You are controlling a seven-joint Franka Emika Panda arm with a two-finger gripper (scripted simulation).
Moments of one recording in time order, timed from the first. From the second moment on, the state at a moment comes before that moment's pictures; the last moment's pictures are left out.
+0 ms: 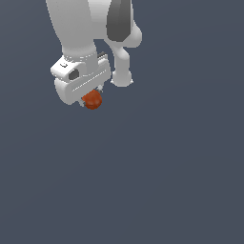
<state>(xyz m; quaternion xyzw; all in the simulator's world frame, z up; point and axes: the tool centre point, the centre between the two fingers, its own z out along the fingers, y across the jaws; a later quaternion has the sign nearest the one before) -0.054 -0.113 0.305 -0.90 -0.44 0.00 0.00</state>
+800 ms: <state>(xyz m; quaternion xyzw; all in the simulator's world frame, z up) -0.120 -0.154 0.442 -0.90 -0.44 0.00 0.00</state>
